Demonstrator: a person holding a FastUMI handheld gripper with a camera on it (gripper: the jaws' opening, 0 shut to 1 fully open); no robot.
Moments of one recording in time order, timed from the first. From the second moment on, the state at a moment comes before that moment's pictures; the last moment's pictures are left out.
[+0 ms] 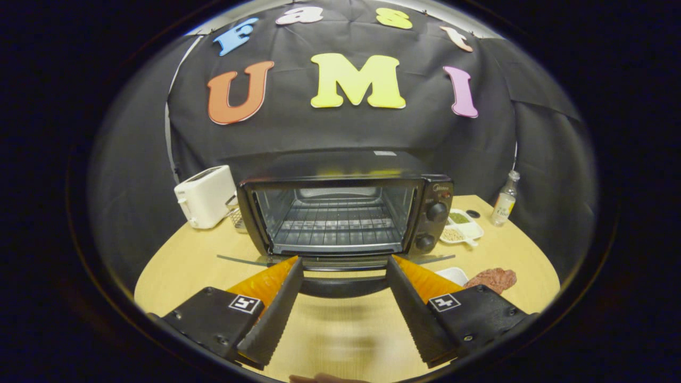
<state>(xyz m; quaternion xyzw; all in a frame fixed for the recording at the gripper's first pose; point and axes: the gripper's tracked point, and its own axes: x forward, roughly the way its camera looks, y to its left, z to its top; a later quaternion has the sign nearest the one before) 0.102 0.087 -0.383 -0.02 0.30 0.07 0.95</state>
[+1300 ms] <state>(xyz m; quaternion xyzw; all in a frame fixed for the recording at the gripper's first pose) 0.052 0.041 -0.432 -0.08 0.39 0.11 0.91</state>
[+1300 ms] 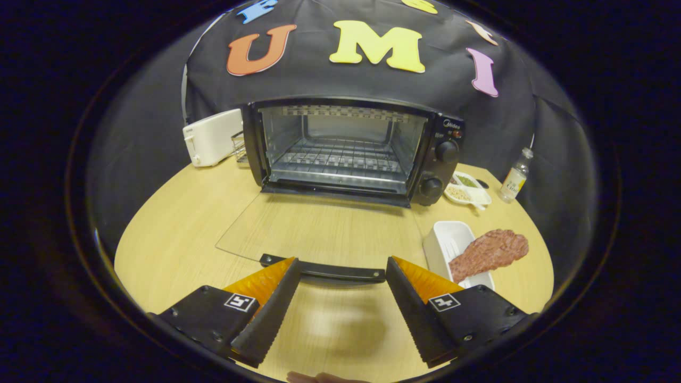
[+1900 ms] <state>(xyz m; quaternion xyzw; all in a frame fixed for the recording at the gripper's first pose) 0.102 -0.115 -0.367 -0.02 0.41 0.09 0.91</state>
